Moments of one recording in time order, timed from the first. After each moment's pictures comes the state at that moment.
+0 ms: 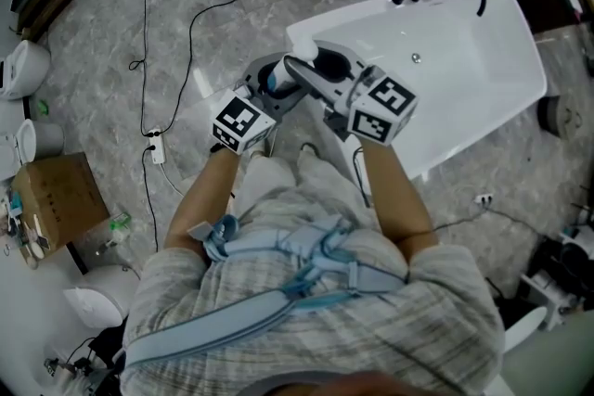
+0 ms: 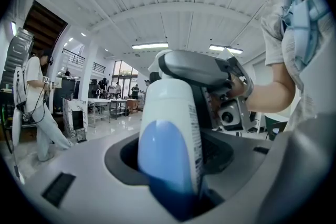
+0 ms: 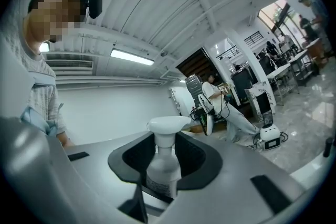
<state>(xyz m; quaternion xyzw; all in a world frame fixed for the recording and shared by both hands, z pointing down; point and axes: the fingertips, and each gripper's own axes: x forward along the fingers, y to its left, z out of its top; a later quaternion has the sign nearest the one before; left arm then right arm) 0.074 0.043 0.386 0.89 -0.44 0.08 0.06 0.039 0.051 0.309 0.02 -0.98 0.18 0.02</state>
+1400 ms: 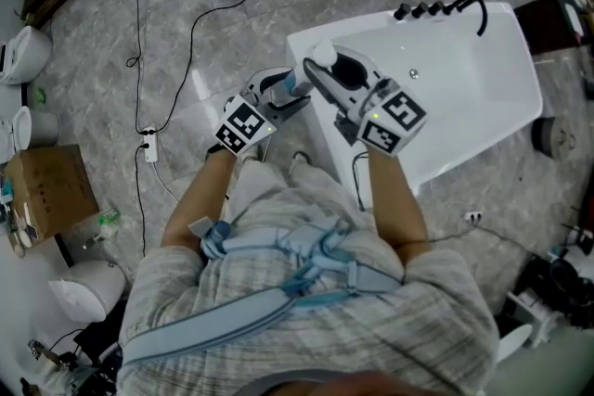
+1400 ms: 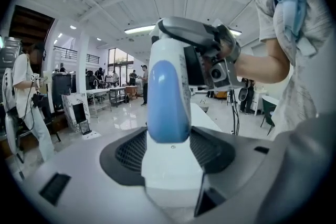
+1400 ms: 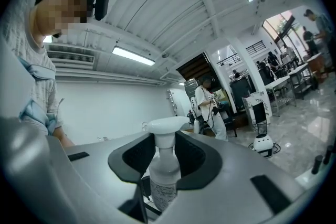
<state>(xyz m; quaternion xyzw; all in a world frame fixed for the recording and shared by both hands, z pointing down) 0.071 0.041 0.445 0.88 -0.43 0.18 0.07 0.060 0.022 0.301 0.04 -0.99 0.15 0.02</state>
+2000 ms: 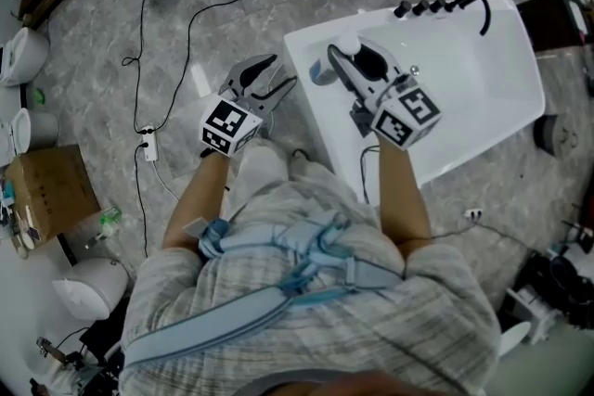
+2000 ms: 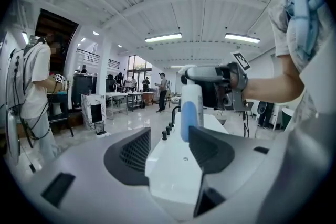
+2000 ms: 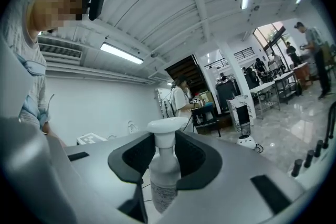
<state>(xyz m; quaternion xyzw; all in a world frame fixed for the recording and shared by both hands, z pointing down) 0.025 0.007 0.415 0.84 -0.51 0.12 0.09 0.085 -0.050 0.321 0.12 -0.98 0.14 0.03</state>
